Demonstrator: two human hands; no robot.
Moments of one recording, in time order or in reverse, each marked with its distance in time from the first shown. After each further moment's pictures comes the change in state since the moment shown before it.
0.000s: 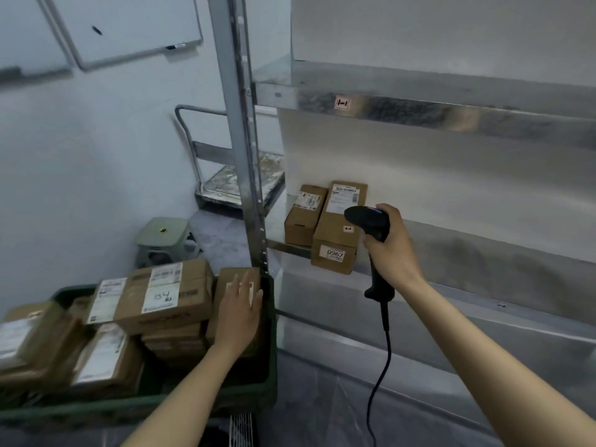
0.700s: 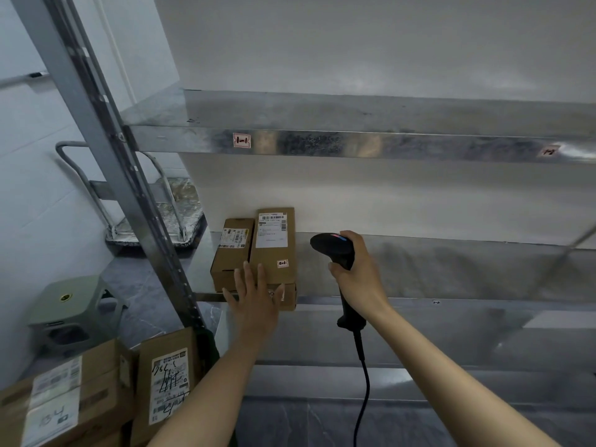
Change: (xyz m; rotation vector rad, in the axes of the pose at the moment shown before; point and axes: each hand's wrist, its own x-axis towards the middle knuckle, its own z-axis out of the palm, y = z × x) left_hand 0.109 0.131 0.096 0.397 -0.155 0.162; right_hand 0.029 0.033 -0.037 -0.070 0.154 0.136
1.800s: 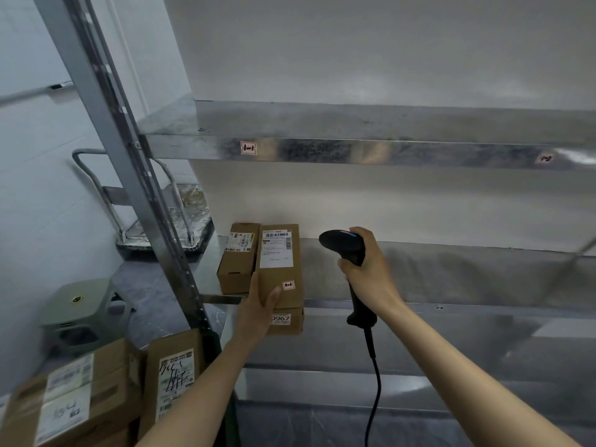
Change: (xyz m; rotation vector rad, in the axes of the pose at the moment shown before) left_hand -0.012 -0.009 -0.023 -0.653 -0.158 -0.071; right_hand -0.003 -0.015 -0.019 0.046 -0.018 -0.027
